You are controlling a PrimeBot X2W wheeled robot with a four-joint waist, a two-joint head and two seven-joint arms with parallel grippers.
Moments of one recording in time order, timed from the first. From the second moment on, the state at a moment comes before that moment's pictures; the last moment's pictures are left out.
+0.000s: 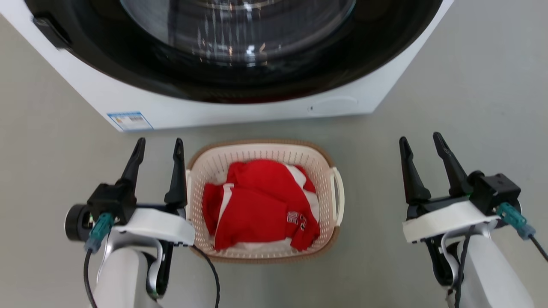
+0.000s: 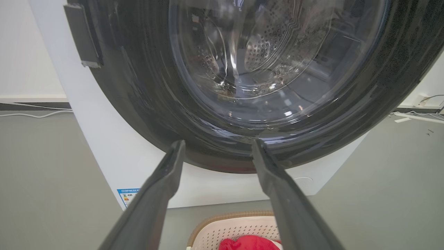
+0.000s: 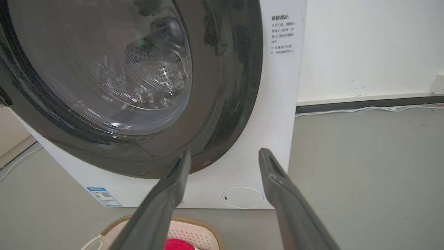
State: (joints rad) left arm -0.26 0.04 -0.03 0.20 -0.14 -0.04 -0.26; right arm -0.30 -0.09 0.03 0.31 0.19 0.12 -0.25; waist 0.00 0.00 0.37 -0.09
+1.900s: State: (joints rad) left arm -0.79 0.03 -0.05 0.87 -0.15 -0.13 -0.26; right arm -0.76 -0.11 0.26 0.90 0.36 0.12 -0.25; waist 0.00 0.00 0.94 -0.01
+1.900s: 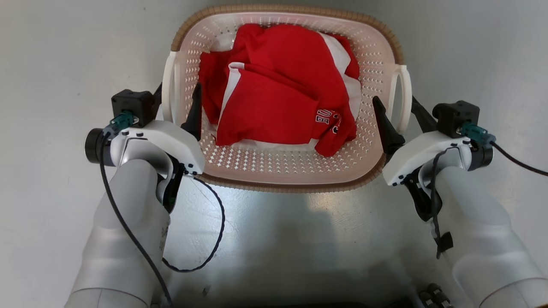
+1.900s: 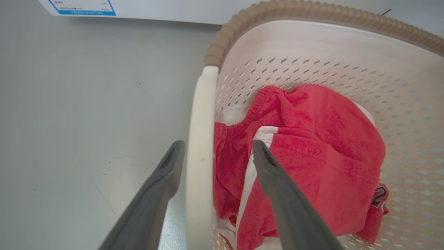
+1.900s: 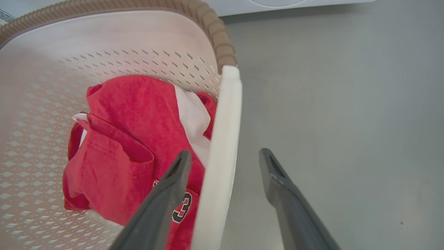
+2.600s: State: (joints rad) left arm -0.83 0.03 -0.13 0.98 -0.26 -0.12 -0.26; right arm -0.80 -0.10 0.29 0.95 0.38 0.12 -0.26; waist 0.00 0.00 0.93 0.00
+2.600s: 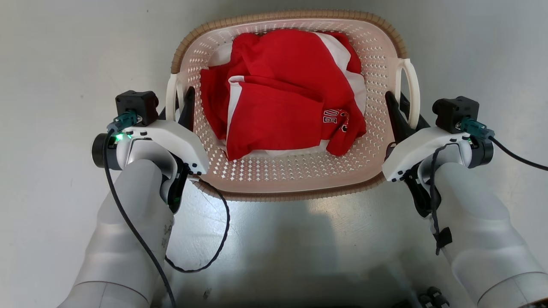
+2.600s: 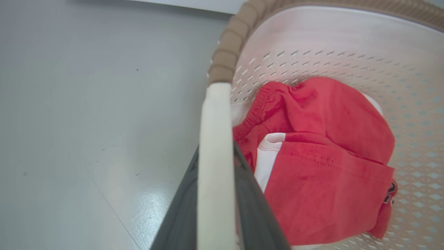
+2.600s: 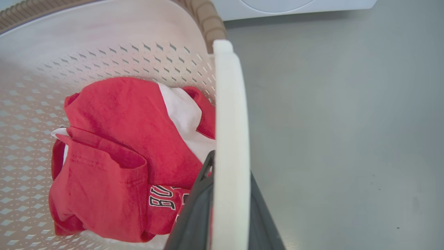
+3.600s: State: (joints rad) left arm -0.70 0.03 -0.38 1.21 -0.58 -0.12 -0.20; right arm -0.73 -0.07 0.50 1.22 0.60 0.12 -0.19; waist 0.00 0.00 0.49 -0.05
